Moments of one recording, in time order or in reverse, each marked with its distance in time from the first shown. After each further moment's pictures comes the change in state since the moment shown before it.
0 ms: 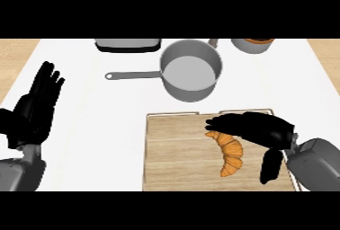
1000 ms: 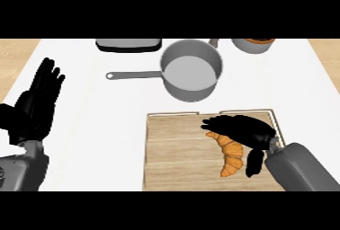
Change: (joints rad) left arm -0.029 -0.078 0.076 -0.001 -0.087 -0.064 0.040; right arm 0.059 0.199 -0.084 0.177 0.362 -0.053 -0.087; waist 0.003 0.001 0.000
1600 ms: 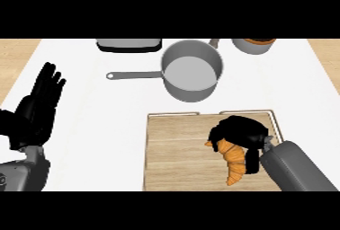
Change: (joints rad) left arm 0.036 -0.036 0.019 -0.028 -0.034 -0.033 0.000; right arm -0.023 0.039 0.004 0.102 0.164 -0.095 -0.195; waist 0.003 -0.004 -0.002
